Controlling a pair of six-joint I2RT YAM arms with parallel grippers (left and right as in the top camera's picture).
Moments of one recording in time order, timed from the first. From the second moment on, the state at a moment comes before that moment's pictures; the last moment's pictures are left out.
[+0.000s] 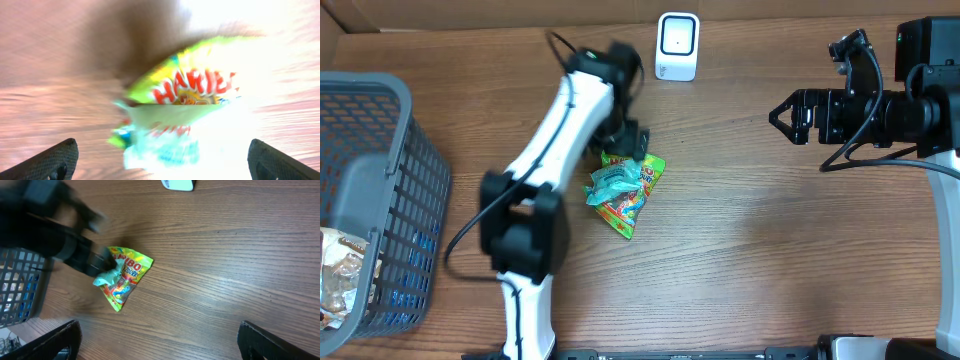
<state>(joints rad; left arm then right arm) -0.33 2.15 1.95 -1.43 -0.01 -0.20 0.00 1.51 1.79 -1.34 -0.51 -0.01</state>
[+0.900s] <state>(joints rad) 0.82 1.49 2.16 -1.61 -0.02 -0.28 0.00 1.51 1.79 -1.34 -0.51 -0.01</state>
